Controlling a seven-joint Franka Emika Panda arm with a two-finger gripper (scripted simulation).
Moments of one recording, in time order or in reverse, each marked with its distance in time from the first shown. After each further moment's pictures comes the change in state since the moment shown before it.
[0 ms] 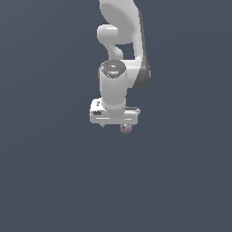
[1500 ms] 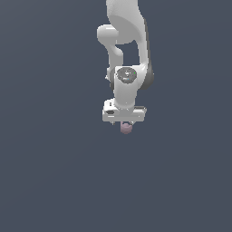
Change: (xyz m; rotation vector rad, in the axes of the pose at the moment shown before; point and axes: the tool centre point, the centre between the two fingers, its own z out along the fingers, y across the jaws) arm -0.050 -0.041 0.047 -0.002 -0.017 -0.020
